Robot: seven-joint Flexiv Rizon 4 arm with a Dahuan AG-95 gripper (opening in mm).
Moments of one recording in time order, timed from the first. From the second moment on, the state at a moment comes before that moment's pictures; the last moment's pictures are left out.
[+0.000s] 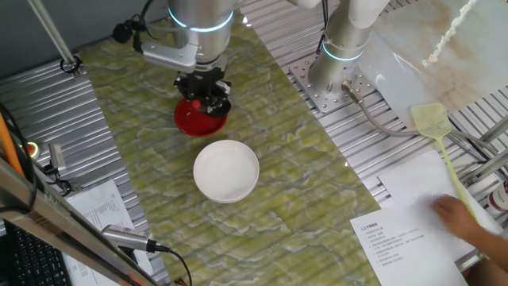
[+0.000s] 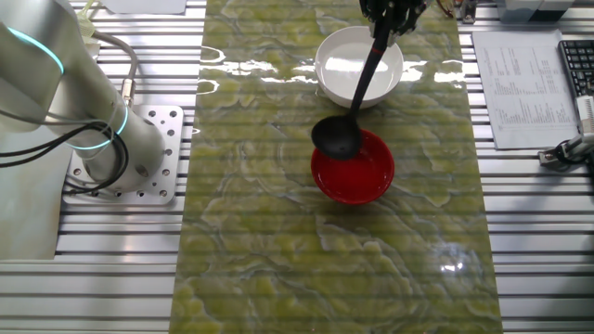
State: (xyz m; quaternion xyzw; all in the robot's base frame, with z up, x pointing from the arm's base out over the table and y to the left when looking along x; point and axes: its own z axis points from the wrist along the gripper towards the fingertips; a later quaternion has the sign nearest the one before) arm 0.493 0.081 0.273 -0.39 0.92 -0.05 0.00
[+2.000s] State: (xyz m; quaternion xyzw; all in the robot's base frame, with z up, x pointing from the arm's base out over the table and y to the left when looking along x) arm 0.493 0.076 0.270 -0.26 0.97 -0.03 0.01
